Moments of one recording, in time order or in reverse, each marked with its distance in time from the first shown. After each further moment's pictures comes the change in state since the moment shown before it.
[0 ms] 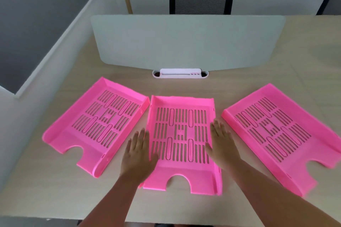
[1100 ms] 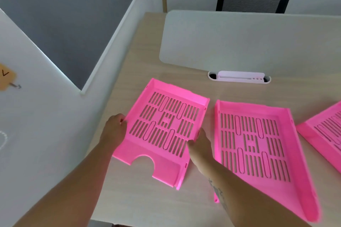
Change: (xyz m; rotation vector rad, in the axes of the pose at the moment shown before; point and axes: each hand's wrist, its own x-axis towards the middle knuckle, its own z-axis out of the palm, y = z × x) left_hand 0.063 -0.311 -0.089 -0.329 0.123 -0.391; right_hand 0.047 -0.322 0.047 0.986 0.030 0.297
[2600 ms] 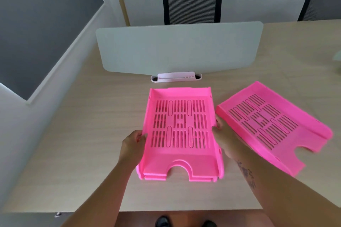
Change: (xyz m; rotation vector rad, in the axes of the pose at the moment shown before) left_hand -0.193 0.240 0.114 -0.386 -0.120 0.018; right_hand -0.017 0.099 -0.314 0.131 -0.003 -0.135
